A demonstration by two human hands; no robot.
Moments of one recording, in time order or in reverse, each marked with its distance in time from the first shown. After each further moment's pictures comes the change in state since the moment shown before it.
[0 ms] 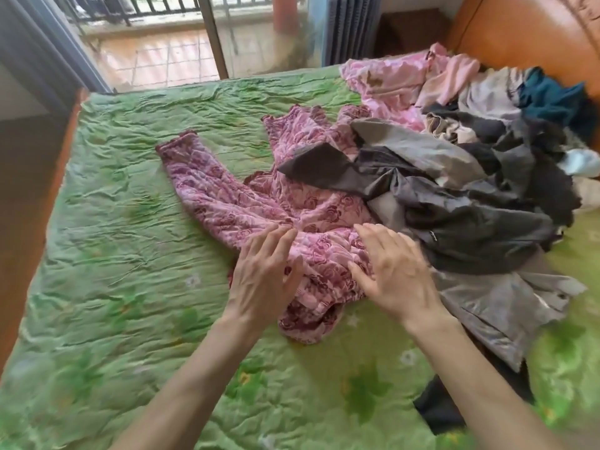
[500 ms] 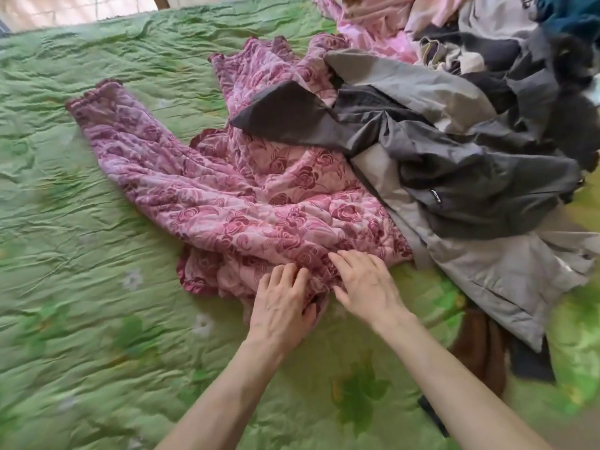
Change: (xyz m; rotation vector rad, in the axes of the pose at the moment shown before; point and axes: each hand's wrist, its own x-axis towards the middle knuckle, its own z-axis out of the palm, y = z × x) left_hand -0.035 -0.013 0.216 0.168 -0.559 -0.041; right_hand 0.004 0.071 0.209 -0.064 -0.377 0.062
